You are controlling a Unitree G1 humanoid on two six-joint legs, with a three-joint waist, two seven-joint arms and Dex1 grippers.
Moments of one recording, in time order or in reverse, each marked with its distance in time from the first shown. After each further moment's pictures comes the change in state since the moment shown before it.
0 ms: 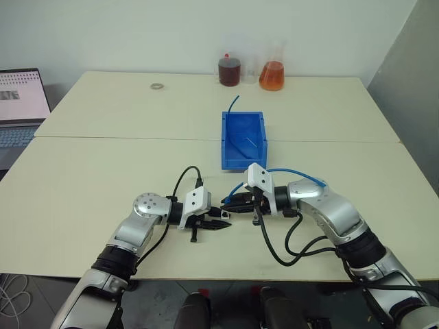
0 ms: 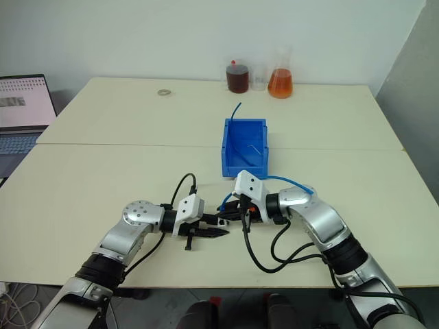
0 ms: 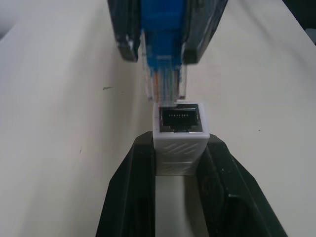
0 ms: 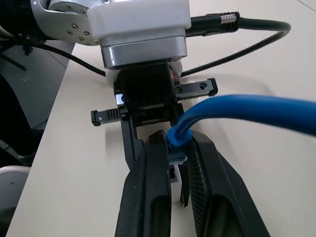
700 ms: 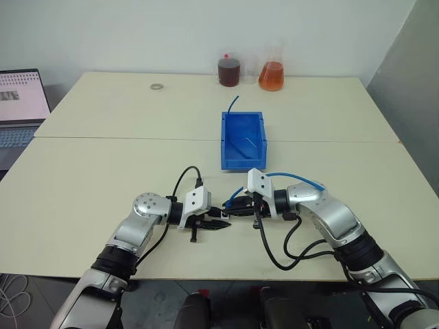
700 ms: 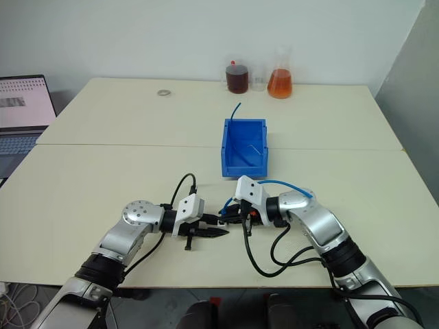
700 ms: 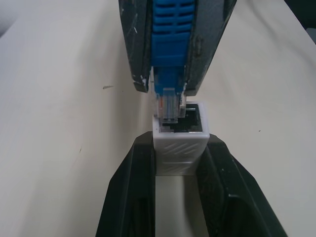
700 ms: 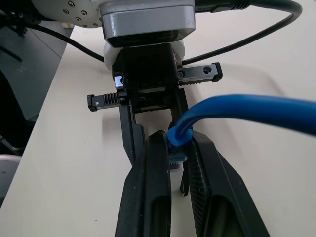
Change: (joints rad) left arm 0.002 0.003 0.000 -0.005 0.002 0.009 0.008; right arm 0.022 0.001 0.019 0.030 -0.078 -0.089 0.021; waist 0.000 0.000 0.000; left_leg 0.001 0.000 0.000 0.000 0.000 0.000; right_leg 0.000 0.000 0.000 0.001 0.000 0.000
